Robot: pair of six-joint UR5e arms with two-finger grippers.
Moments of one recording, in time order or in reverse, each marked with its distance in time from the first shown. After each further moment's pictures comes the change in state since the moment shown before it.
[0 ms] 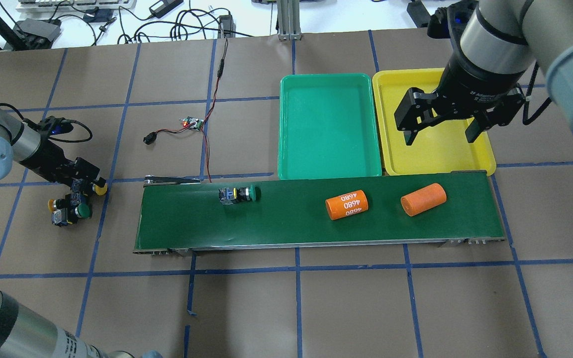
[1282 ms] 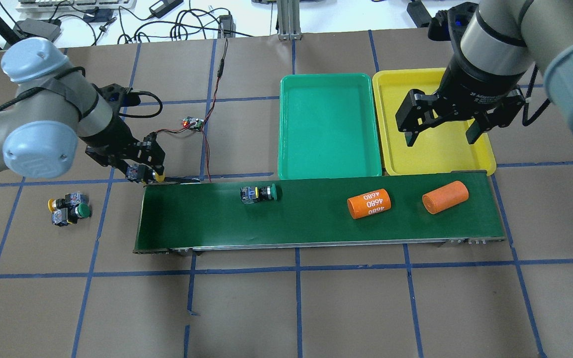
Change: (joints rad) left arm -0.420 0.326 -0.100 -0.132 0.030 -0.518; right arm -0.006 0.005 0.003 0.000 -0.001 -0.004
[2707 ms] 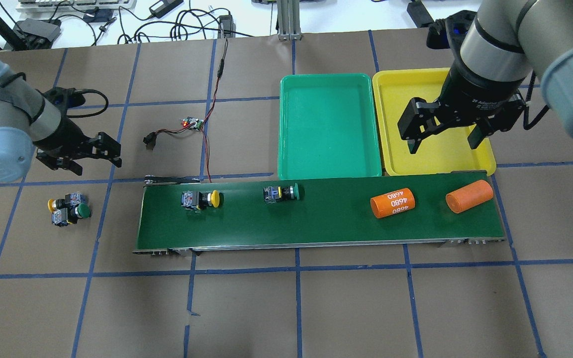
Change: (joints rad) left arm 0.296 -0.070 0.042 0.103 0.016 0.072; right arm -0.002 0.000 0.018 0.014 -0.015 -0.054
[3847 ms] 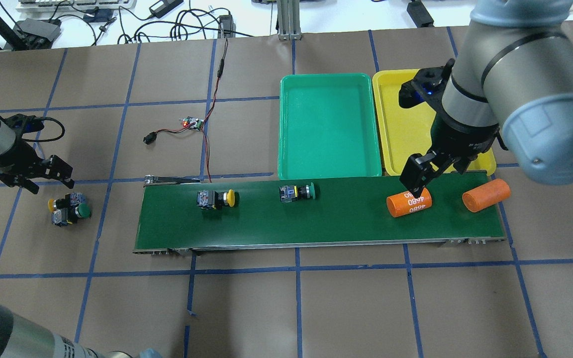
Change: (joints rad) left arm 0.187 -0.202 0.077 0.004 0.051 0.255; right arm 0.010 -0.008 0.201 -0.130 -0.038 -0.457
